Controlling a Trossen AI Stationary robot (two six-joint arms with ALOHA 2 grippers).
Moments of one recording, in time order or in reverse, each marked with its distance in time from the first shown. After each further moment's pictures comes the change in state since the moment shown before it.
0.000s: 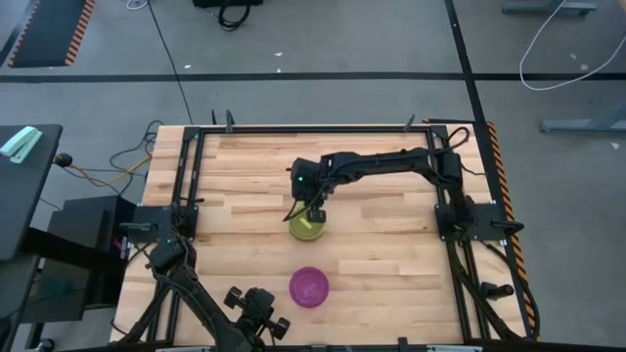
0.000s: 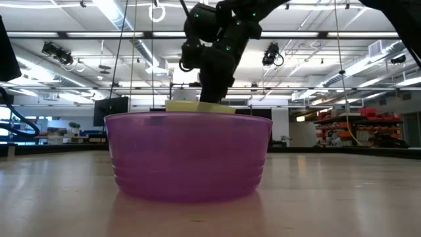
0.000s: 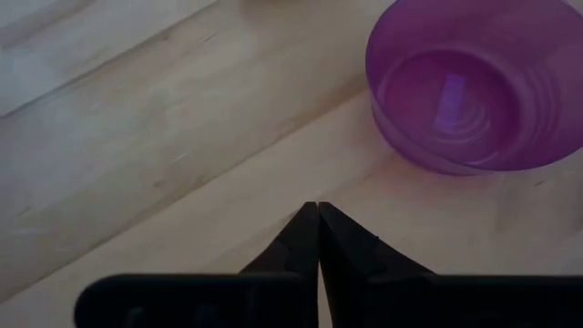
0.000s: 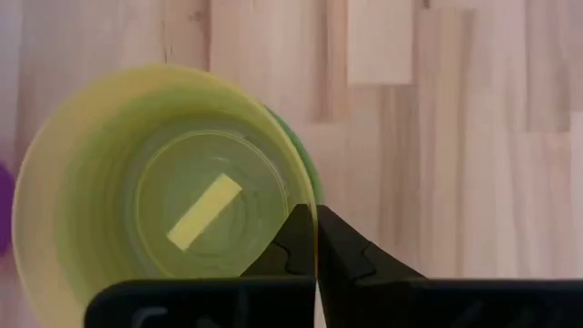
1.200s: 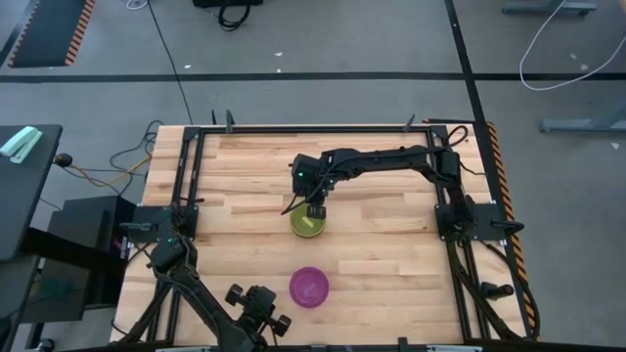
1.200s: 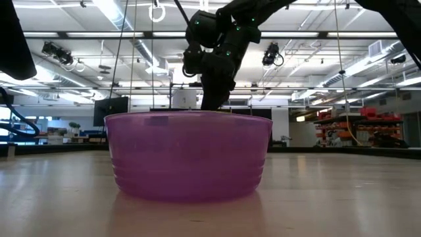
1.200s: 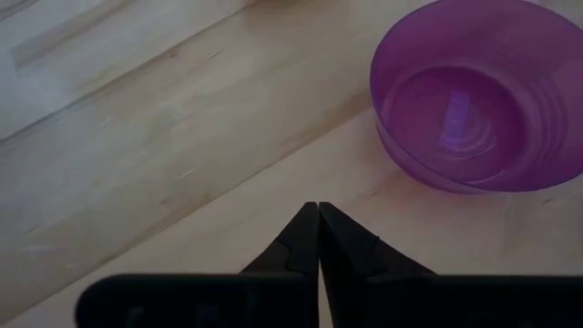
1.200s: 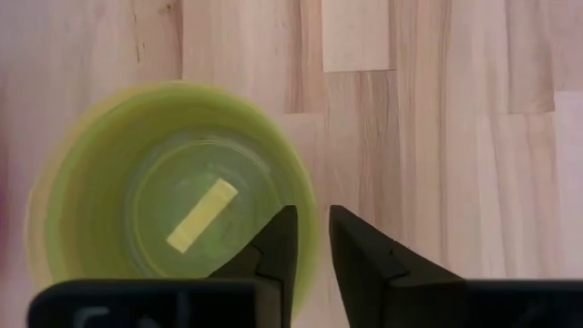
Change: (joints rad) left arm 0.013 0.000 0.000 -0.019 -0.020 0.009; right arm -0.030 0.008 0.001 -0.017 -0.003 0.009
